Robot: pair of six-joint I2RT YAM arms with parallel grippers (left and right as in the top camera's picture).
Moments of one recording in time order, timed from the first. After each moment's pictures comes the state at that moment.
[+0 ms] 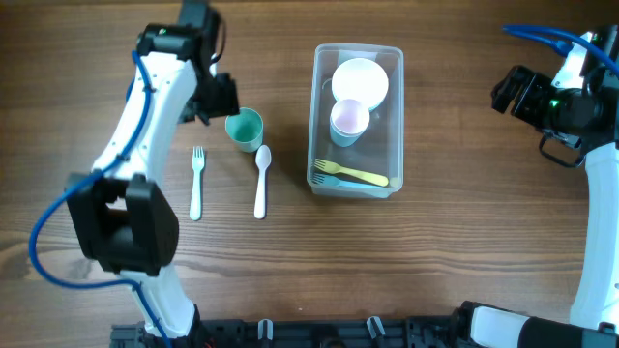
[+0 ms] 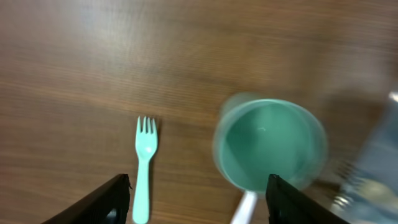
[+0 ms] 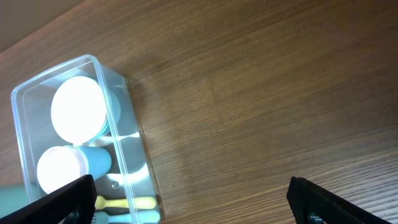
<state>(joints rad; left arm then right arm) -0.14 1.99 1.77 -1.24 -0.05 -0.31 -0.22 1.44 1.57 -1.14 -0.12 0.23</state>
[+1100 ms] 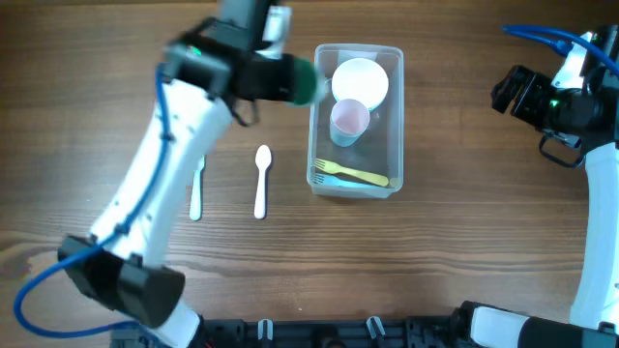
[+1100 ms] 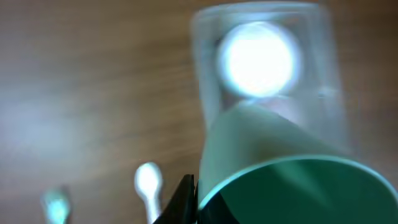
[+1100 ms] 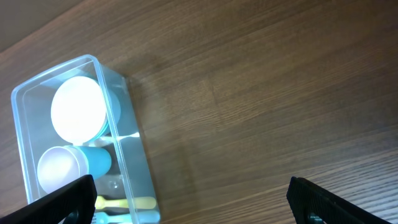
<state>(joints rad) -0.43 1.77 1.88 -1.09 0.07 -0.21 -0.22 1.44 1.57 -1.14 -0.12 0.23</state>
